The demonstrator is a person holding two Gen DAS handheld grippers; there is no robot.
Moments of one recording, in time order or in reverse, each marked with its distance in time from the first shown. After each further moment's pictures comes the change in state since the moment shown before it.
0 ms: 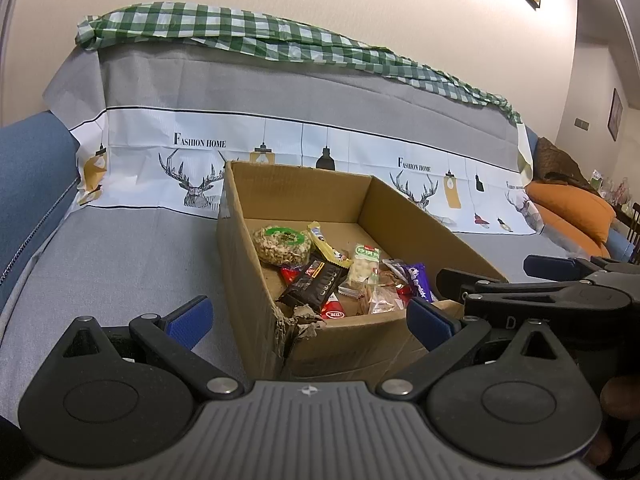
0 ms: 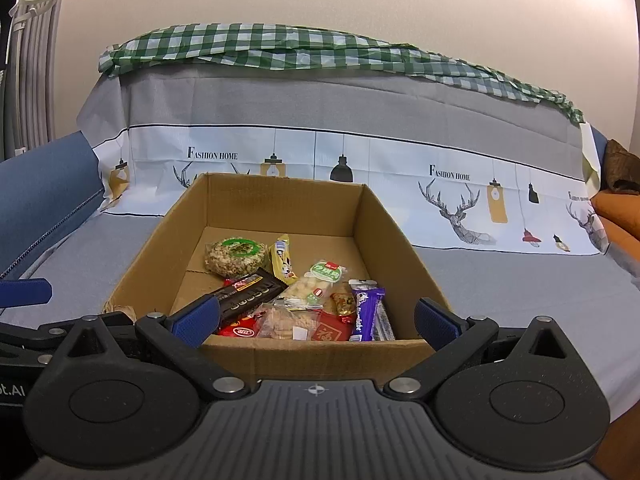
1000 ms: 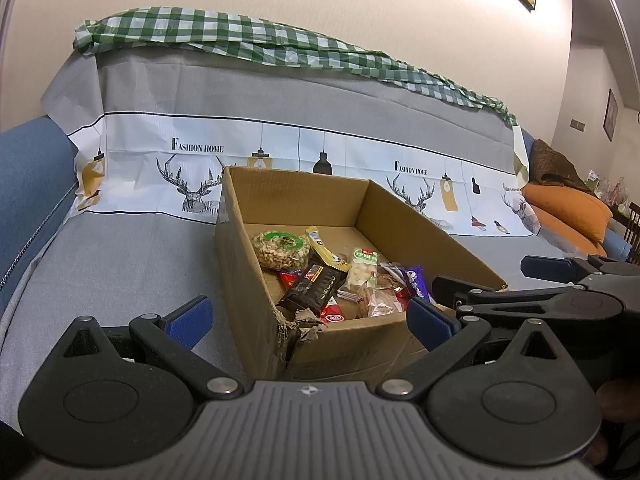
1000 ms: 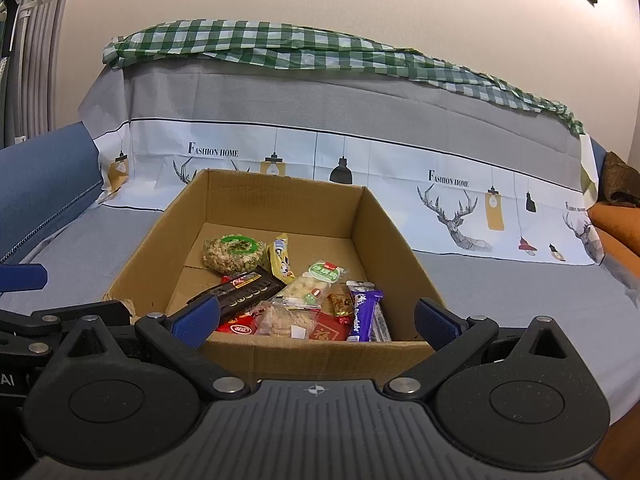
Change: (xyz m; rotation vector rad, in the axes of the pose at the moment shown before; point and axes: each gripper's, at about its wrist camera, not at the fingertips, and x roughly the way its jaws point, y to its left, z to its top) left arm -0.004 0.004 0.003 0.010 -0.013 -0.013; right arm 0.001 -0.011 0.001 -0.032 -0.002 -0.006
